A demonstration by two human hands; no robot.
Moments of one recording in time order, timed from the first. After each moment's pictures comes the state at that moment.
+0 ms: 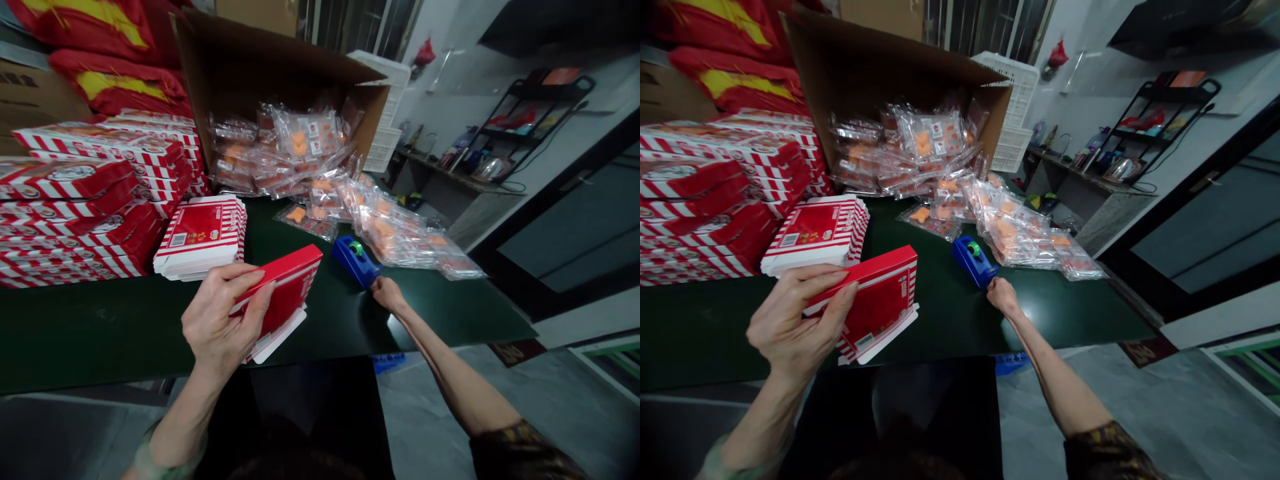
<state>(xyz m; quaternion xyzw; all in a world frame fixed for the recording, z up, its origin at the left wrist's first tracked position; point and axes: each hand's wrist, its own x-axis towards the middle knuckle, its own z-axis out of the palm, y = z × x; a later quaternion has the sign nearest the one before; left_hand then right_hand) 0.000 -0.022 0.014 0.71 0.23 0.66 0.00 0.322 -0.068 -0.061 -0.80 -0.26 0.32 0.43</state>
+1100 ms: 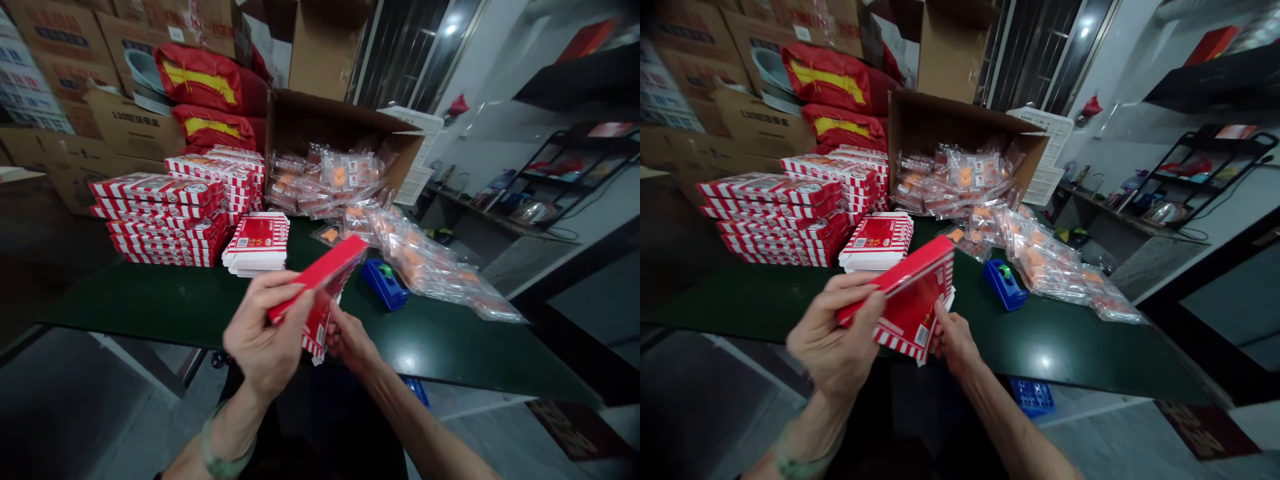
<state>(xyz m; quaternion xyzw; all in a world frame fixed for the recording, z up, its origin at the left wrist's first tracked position) -0.013 -0.076 0.039 0.56 0.24 0.78 0.16 0.119 -0.085 -0.024 -0.55 -0.25 0.59 0.54</state>
